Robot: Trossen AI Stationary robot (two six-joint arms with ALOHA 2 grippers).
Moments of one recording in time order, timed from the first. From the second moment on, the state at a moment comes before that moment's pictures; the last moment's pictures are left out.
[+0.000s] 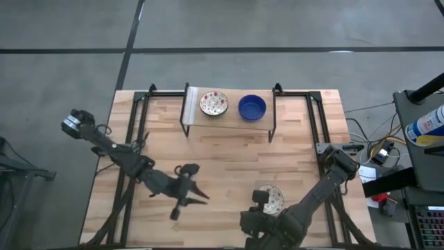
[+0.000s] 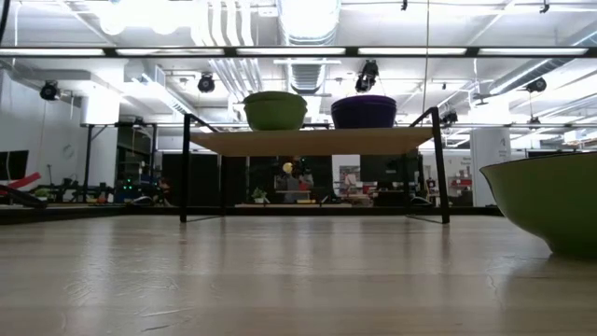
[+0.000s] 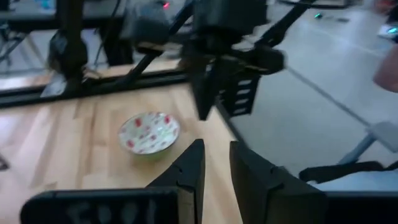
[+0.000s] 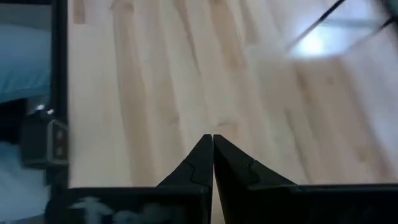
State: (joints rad) left arm -0.58 1.28 0.92 0.12 -0.23 -0.12; right arm 0.76 2.08 1.96 -1.13 0.65 0.80
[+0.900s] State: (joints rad) left arm -0.65 1.20 0.71 0.30 -0.23 -0.21; right arm 0.80 2.09 1.74 -1.34 0.29 1.15
